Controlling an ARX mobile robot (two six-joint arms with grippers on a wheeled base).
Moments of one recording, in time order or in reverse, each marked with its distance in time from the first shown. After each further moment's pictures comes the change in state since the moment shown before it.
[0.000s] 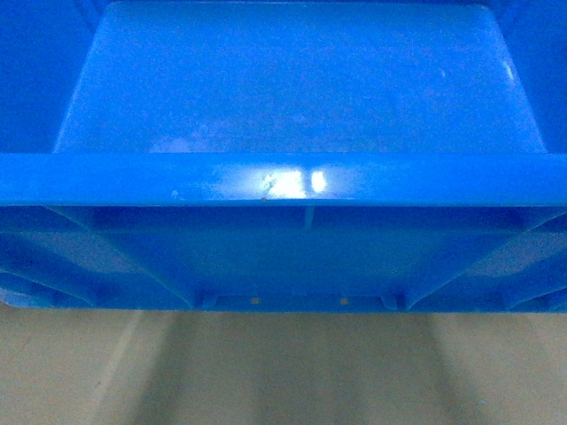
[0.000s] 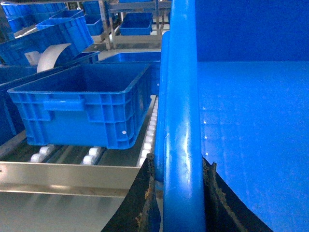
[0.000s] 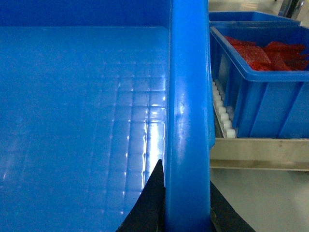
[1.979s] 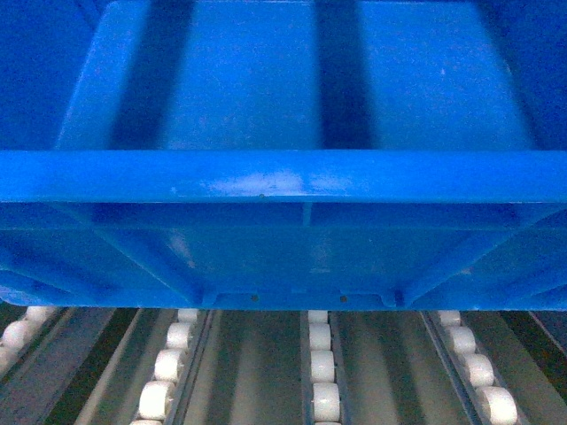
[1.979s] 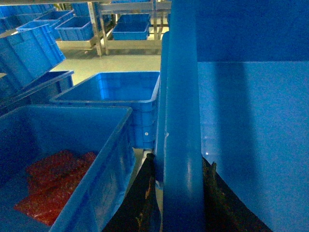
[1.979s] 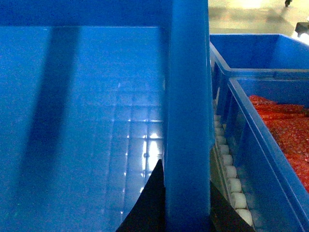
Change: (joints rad) left arm 0.000 0.005 0.000 0.003 0.000 0.000; right arm 0.000 0.005 0.001 0.002 0.000 0.000
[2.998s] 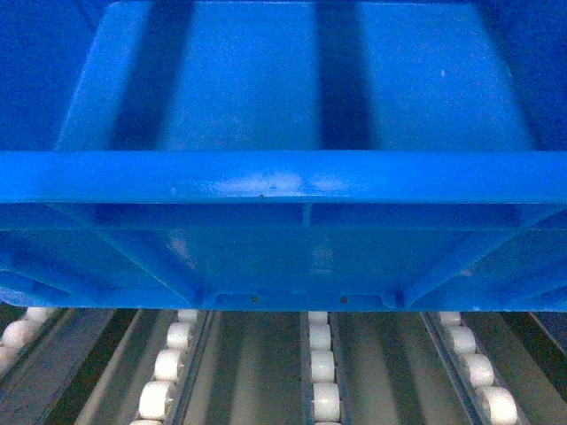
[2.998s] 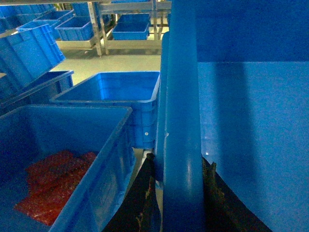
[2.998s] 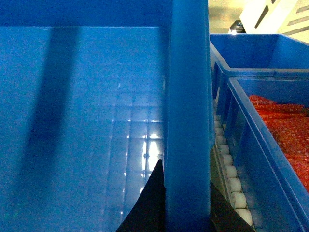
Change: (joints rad) left arm 0.000 0.000 0.000 0.000 0.000 0.000; right arm 0.000 0.000 0.000 0.000 0.000 0.000
